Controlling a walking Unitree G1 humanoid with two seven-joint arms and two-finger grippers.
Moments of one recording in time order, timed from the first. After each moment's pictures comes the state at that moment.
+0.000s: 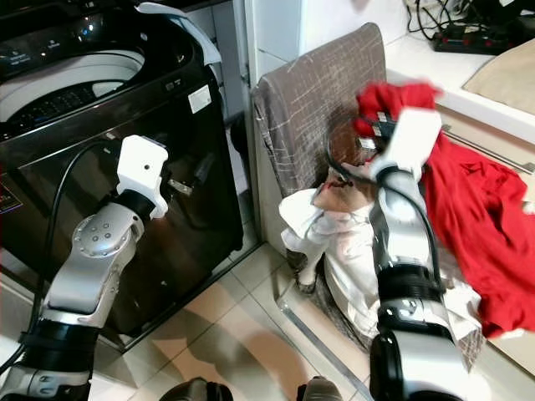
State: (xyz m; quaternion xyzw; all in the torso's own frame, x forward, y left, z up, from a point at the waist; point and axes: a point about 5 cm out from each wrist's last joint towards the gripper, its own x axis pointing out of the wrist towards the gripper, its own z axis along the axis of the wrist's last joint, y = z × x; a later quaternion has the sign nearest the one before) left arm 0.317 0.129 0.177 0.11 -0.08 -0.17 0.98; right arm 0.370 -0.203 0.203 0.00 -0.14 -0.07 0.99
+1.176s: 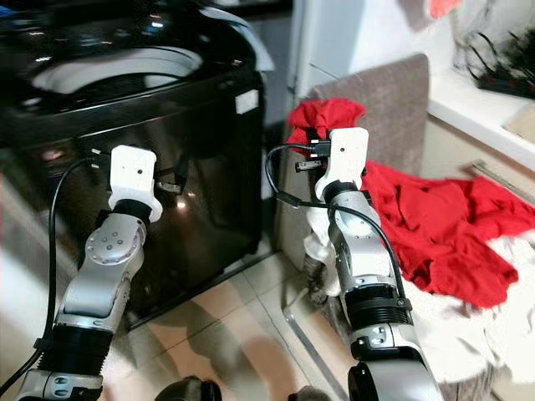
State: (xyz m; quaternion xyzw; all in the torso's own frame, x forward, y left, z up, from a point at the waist) left arm 0.319 0.140 0.158 0.14 -0.07 -0.01 0.99; right arm 0.353 -0.143 0.167 -0.01 -0.08 0.08 0.99
